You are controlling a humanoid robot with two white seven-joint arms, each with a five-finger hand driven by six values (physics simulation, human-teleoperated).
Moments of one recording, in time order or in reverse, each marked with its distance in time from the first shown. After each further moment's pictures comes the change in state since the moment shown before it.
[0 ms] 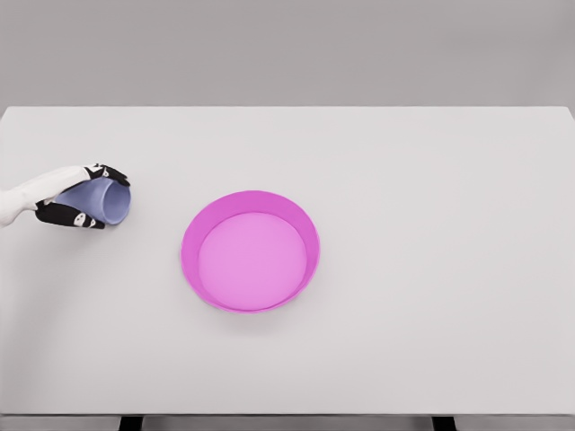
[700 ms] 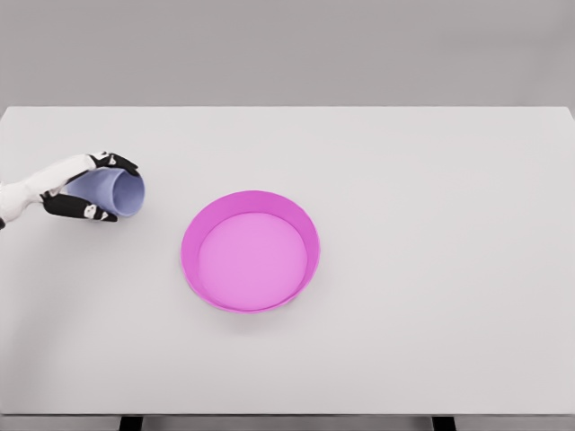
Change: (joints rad) left arm 0.003 0.003 -0.036 -0.048 0.171 -0.001 0.001; right arm -0.002 0.000 0.000 0.000 0.000 0.000 0.000
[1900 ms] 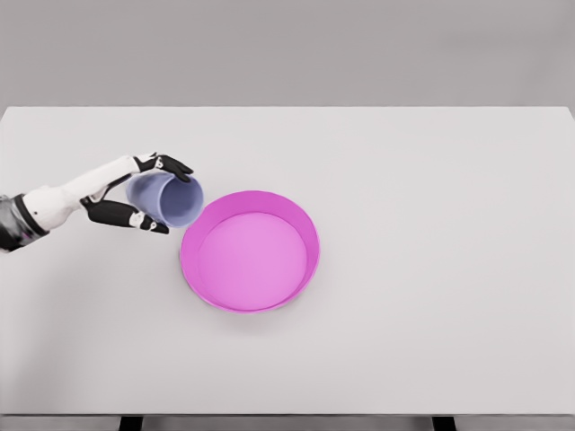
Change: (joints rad) left arm 0.041 0.015 -0.140 -0.252 0.307 0.000 0.003; right arm 0.000 0.000 0.000 0.000 0.000 0.000 0.000
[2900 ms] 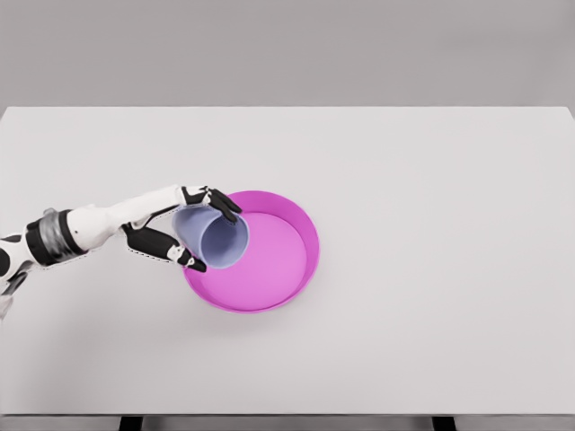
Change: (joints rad) left arm -0.032 0.016 -0.172 -0.145 0.057 0.000 -0.001; right arm 0.002 0.000 0.000 0.000 0.000 0.000 0.000
